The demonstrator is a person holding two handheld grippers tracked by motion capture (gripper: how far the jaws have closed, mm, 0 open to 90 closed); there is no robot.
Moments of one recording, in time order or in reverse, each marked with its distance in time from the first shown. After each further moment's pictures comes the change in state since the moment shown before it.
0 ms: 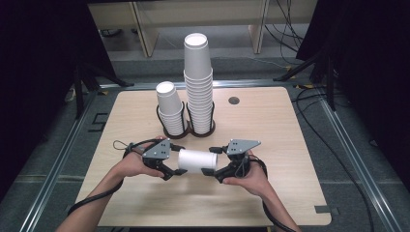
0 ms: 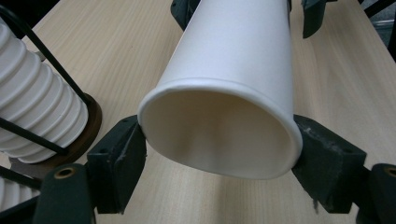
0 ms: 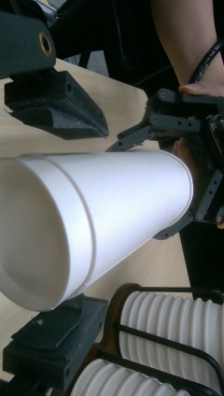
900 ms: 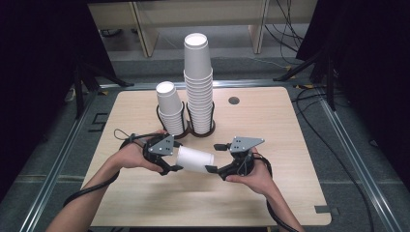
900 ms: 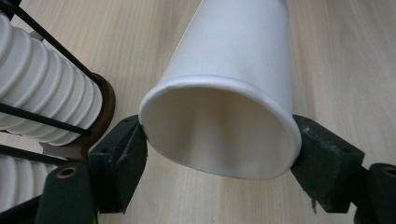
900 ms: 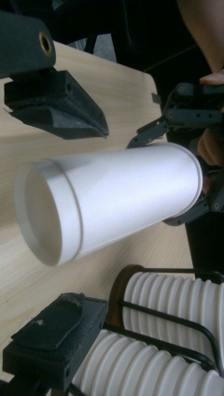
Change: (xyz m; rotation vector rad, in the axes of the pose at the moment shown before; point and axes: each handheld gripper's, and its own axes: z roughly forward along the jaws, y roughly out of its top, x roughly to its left) left arm 0.011 0.024 -0.008 0.220 -0.011 0.102; right arm -0.002 0.008 -0.012 0.042 -0.067 -0.027
